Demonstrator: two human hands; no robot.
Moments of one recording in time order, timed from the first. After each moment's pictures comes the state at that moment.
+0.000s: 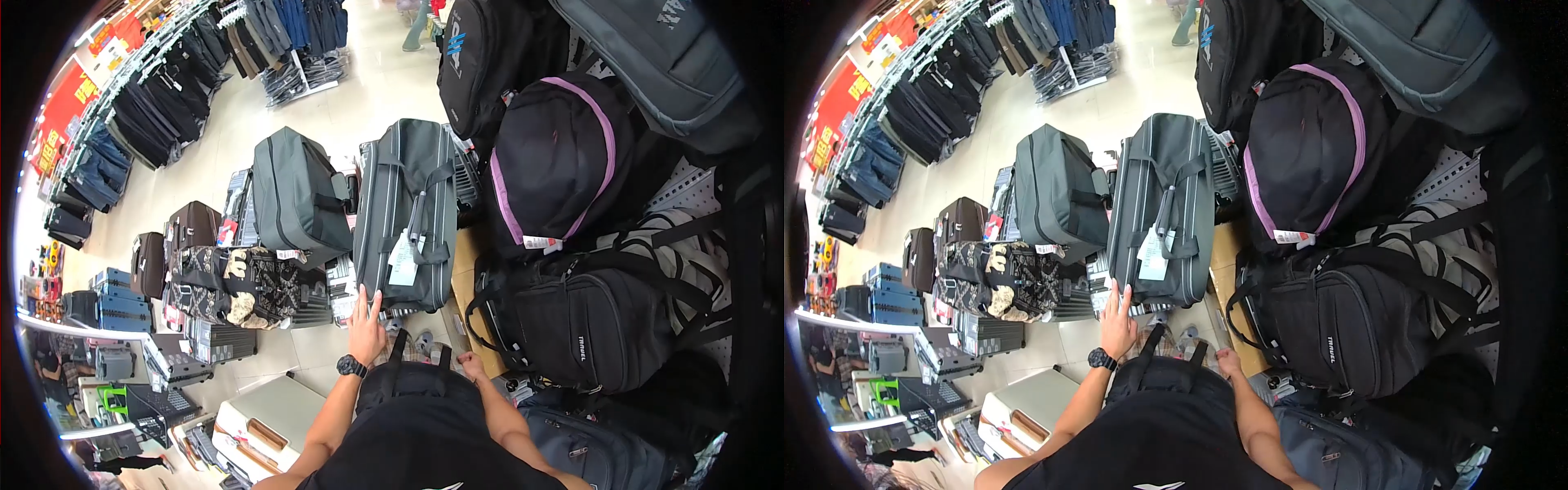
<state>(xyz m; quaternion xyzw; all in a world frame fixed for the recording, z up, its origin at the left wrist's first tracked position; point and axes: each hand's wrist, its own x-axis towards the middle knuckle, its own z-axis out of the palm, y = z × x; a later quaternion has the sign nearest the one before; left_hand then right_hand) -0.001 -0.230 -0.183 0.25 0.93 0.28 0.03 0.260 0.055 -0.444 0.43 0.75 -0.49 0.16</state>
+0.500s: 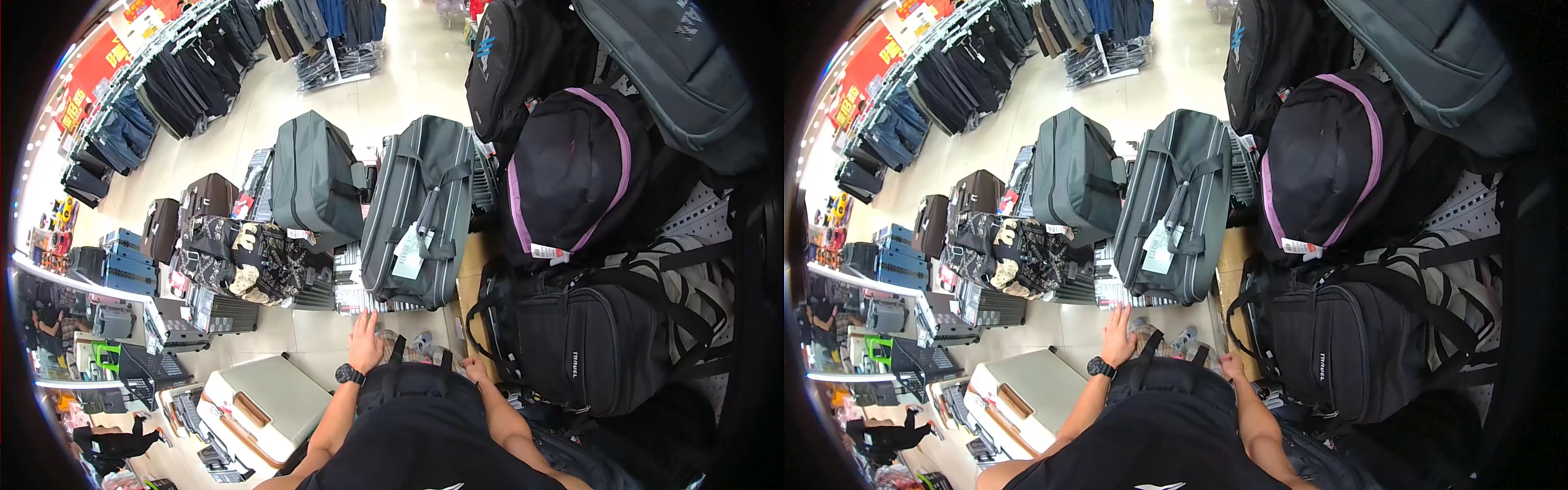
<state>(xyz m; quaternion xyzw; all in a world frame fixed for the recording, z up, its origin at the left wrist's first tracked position) 0.069 -0.245 -0.242 0.13 0.95 0.27 0.10 0.273 0.097 -0.448 0.40 0.74 -0.50 0.20</state>
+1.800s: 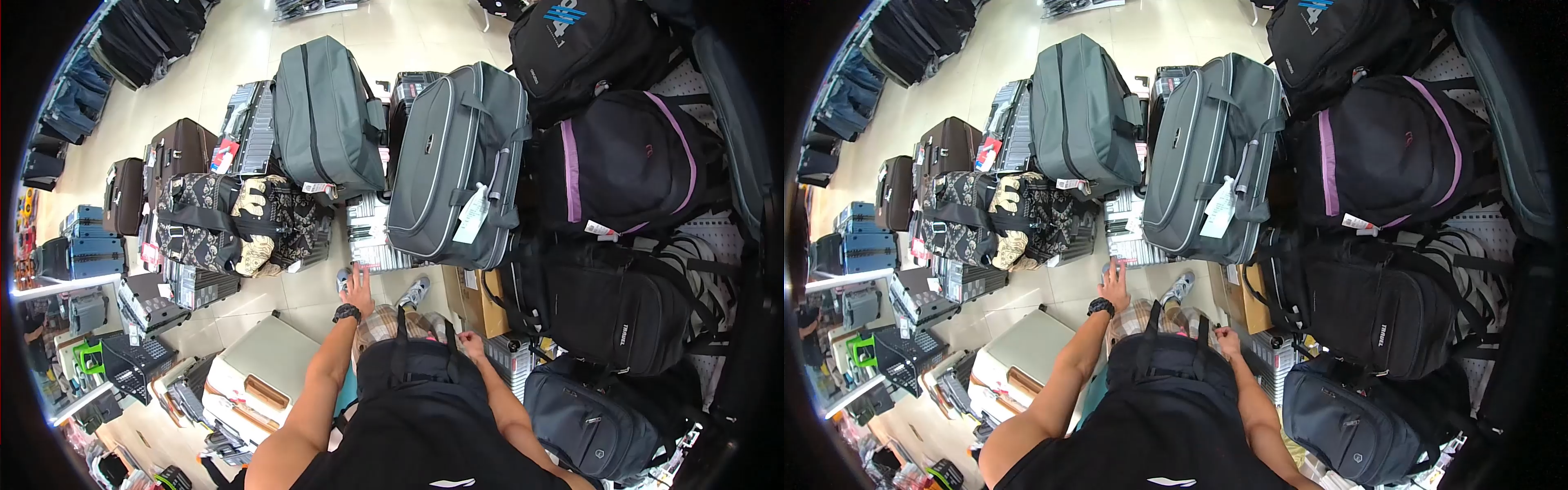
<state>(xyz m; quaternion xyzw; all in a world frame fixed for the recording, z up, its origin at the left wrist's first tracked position) 0.002 -0.367 -0.392 0.13 0.92 0.11 0.34 0.282 -0.035 -0.383 0.43 0.77 -0.40 0.23</state>
